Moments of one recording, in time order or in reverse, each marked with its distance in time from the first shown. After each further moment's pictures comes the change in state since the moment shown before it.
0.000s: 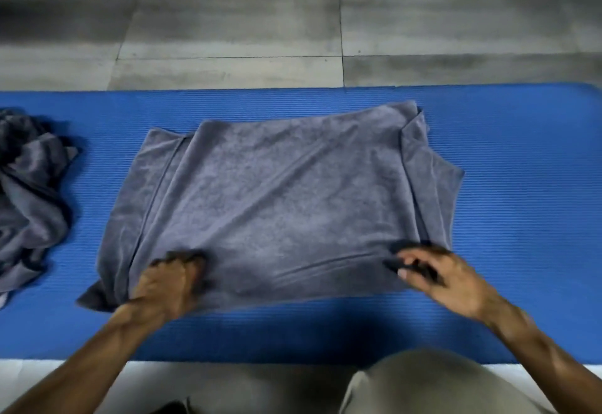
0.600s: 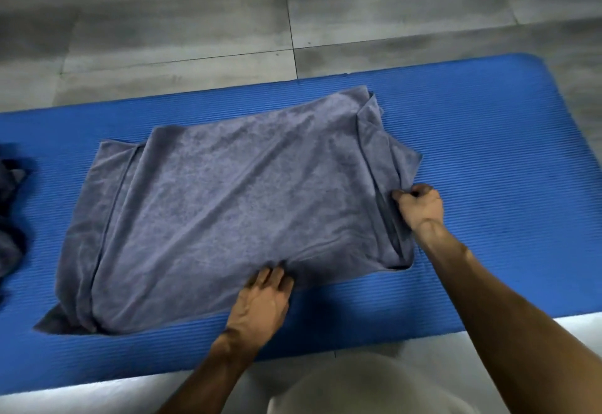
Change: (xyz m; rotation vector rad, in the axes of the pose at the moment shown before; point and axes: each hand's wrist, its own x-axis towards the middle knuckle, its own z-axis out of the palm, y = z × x) left_hand 0.020 0.192 0.004 -0.209 0.193 0.285; right_hand 0.069 0.035 -0.009 0.483 0.553 0.864
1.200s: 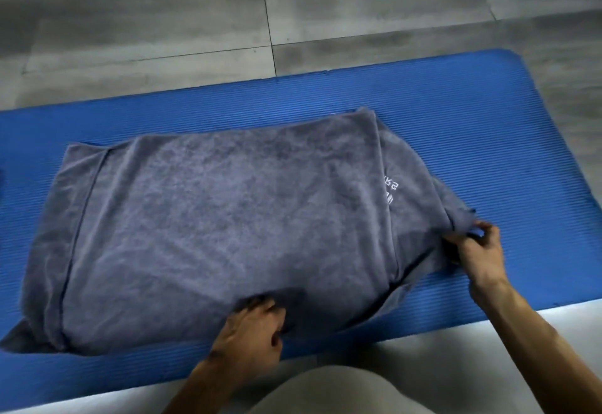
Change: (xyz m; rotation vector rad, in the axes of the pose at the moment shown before) left_hand -0.013 0.025 -0.011 -0.198 -0.274 -0.035; right_hand -0.026 0.082 -0.096 0.457 0.021 0.146
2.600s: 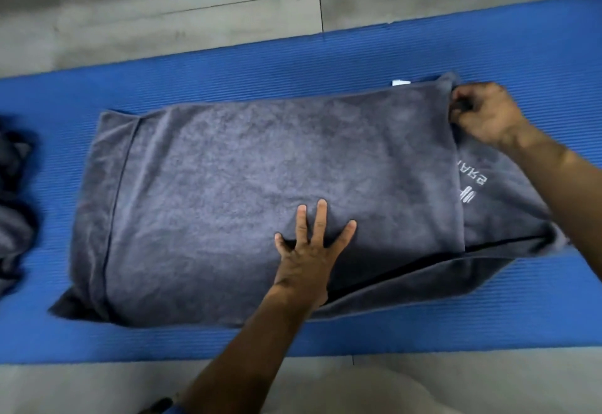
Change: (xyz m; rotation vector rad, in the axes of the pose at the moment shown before) left_hand 0.077 0.007 -0.042 0.140 -0.152 -0.112; right_hand 0.126 -0.122 0.148 -0.913 -0.378 -0.700
